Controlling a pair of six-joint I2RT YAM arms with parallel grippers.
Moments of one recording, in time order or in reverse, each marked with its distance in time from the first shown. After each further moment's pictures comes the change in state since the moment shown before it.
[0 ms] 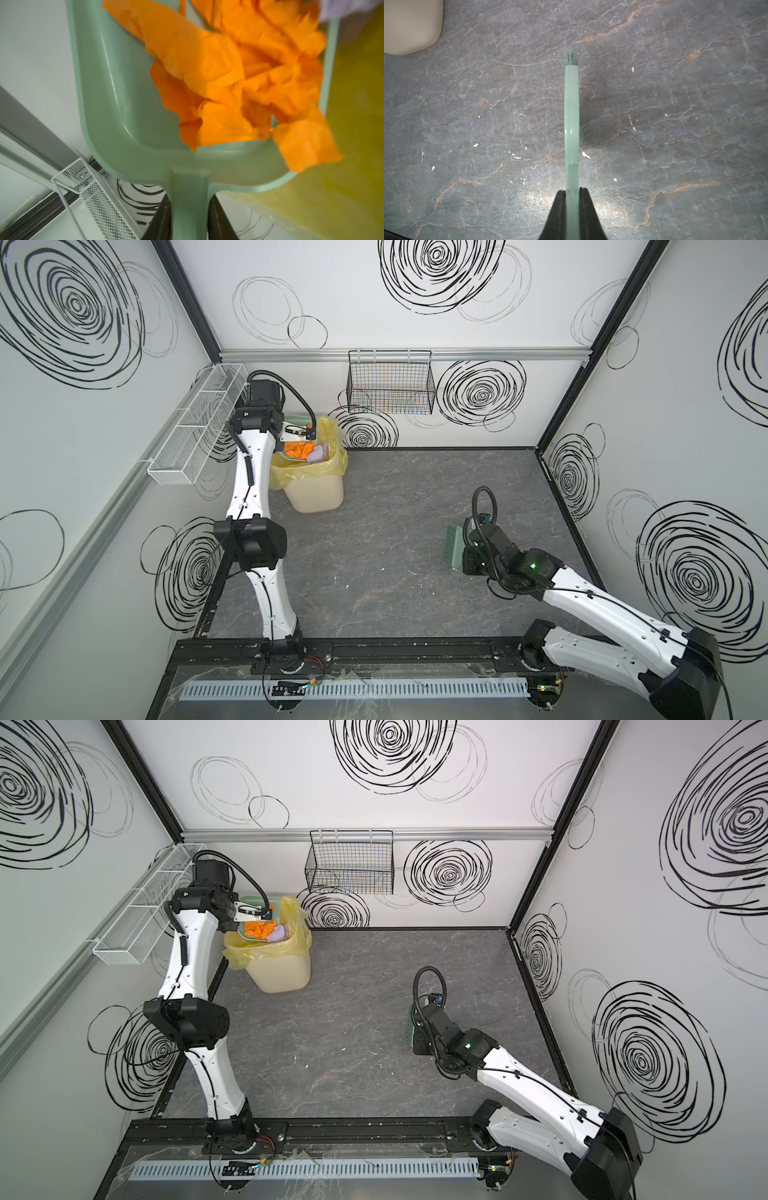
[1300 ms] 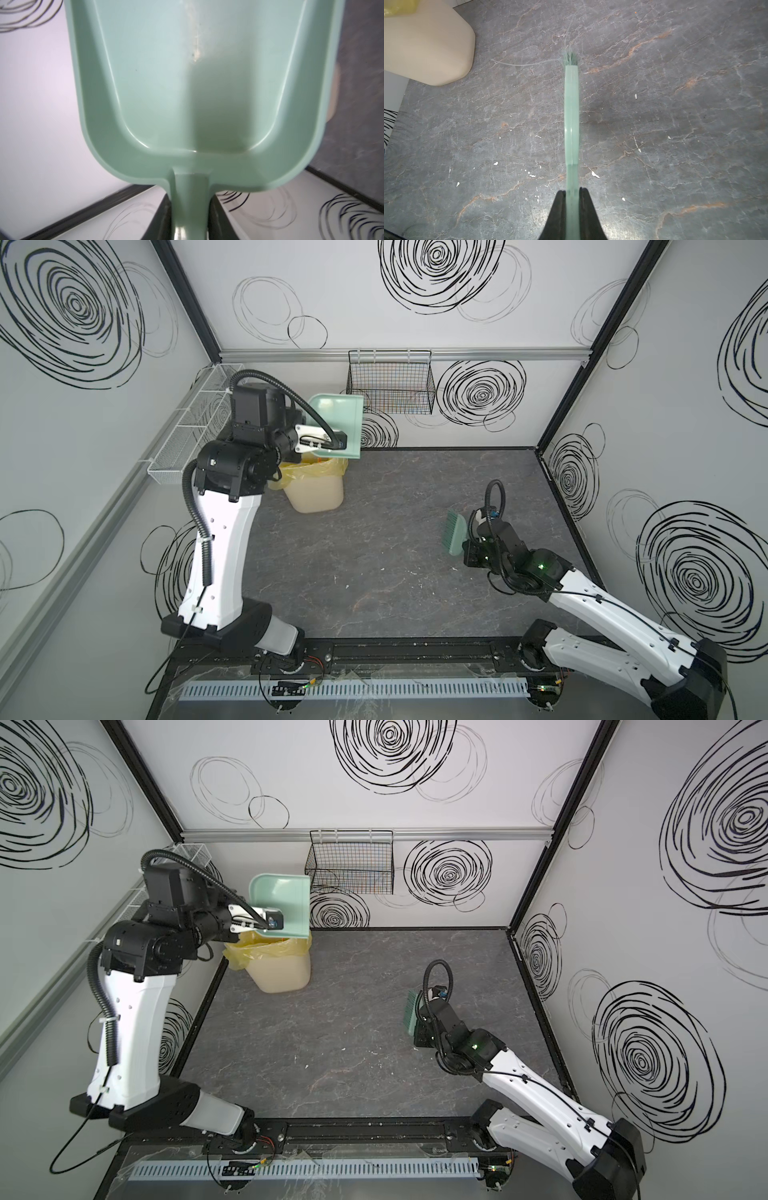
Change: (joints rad) left arm -0.358 -0.605 -0.268 -0.057 0.130 -0.178; right arm -0.037 -0.033 0.018 0.079 0.001 -0.016
